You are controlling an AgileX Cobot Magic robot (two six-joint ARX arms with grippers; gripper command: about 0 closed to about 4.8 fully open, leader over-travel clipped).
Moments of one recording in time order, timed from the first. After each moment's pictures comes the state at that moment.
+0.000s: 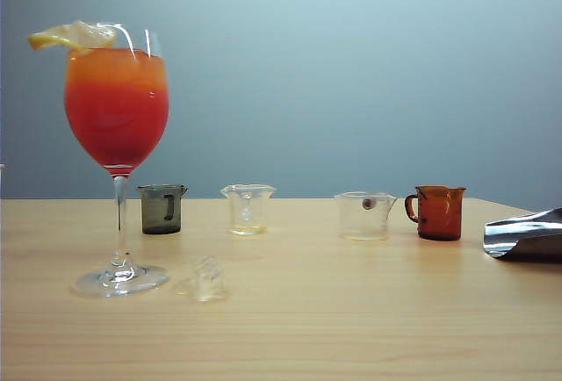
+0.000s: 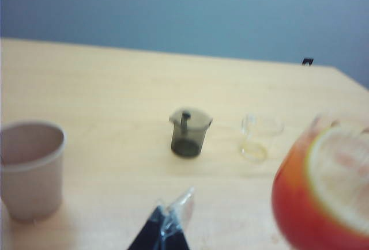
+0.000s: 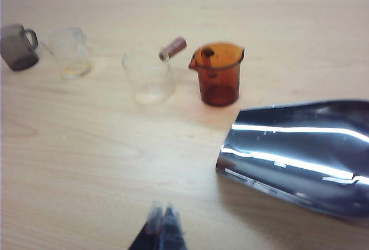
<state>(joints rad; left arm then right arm) -0.10 0.15 0.24 -0.15 0.13 -0.11 0.32 0.24 0.17 -0.18 0.00 0.13</state>
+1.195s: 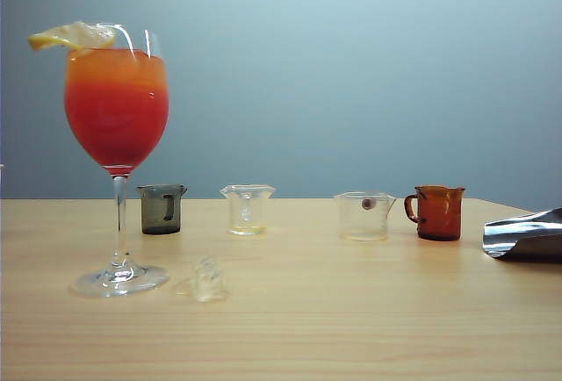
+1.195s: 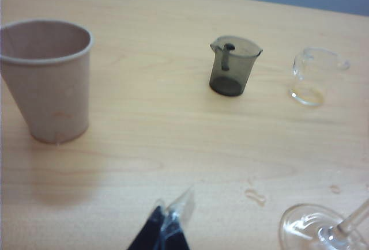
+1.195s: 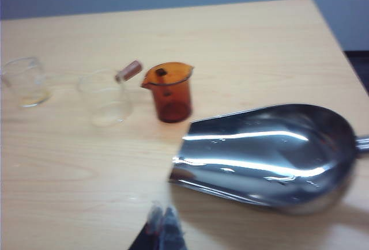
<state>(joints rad) -0.10 0.13 0.01 -0.05 0.04 -0.11 0.18 0.00 0.07 -0.22 0.00 0.13</state>
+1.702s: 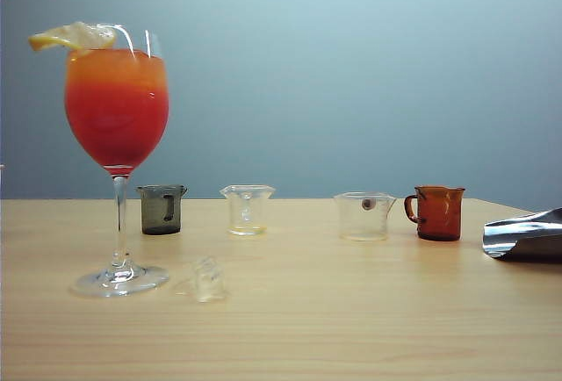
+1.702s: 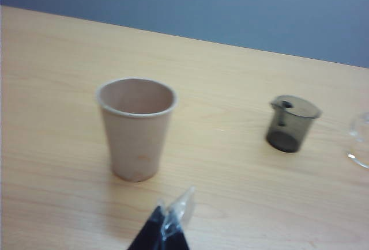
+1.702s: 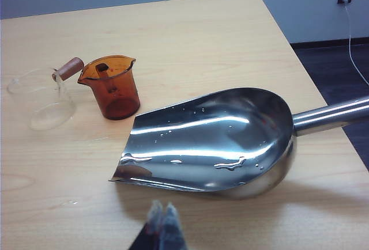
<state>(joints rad) 0.09 0.00 0.01 -0.06 0.04 -0.11 0.05 0.00 0.01 -0.16 0.00 0.13</state>
